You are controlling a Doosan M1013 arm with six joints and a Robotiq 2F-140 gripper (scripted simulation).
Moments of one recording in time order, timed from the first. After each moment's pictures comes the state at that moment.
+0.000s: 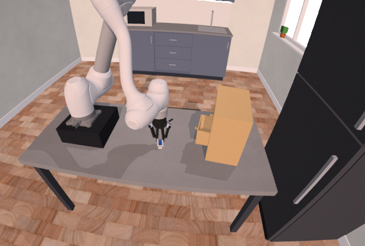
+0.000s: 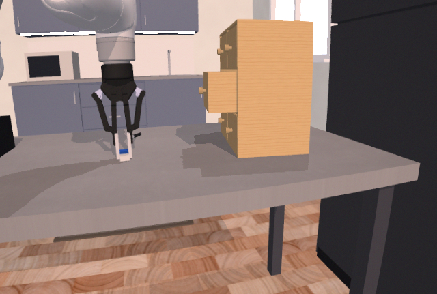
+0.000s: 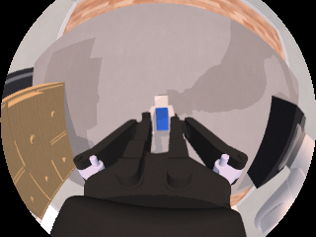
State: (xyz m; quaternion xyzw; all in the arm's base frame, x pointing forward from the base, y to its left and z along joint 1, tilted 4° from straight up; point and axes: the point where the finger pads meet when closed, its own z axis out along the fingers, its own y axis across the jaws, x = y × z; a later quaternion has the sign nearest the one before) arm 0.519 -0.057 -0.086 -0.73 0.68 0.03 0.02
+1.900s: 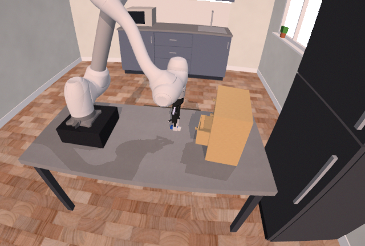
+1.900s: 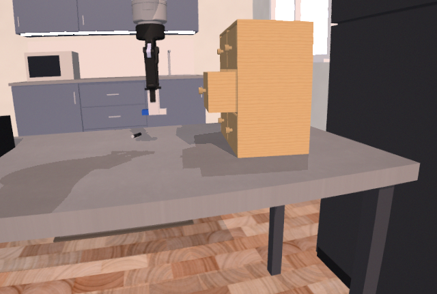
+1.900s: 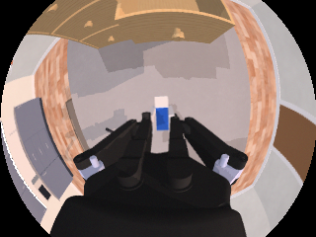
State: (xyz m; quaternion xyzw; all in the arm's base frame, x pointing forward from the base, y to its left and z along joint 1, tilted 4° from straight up) arm 0.607 -0.009 0.015 -1.00 0.08 0.01 0.03
